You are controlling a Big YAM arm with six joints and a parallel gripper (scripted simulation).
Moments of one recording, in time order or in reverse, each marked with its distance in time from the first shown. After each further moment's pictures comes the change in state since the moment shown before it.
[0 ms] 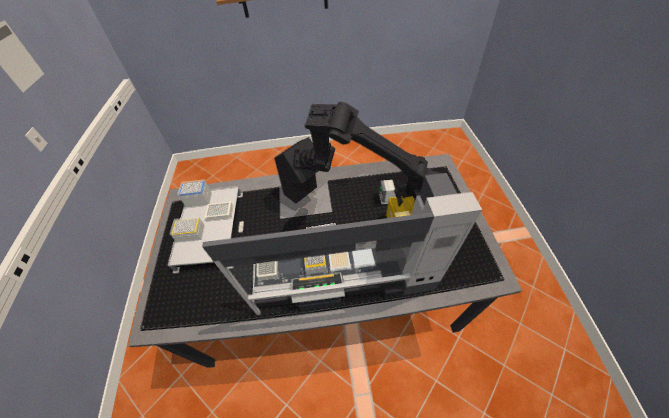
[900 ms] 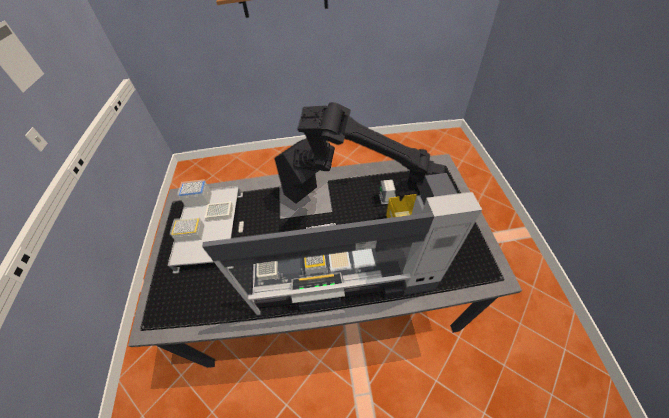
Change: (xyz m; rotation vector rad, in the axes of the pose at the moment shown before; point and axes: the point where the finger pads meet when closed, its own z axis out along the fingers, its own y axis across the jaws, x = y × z) arm 0.000 0.001 -0.038 0.000 0.000 -0.001
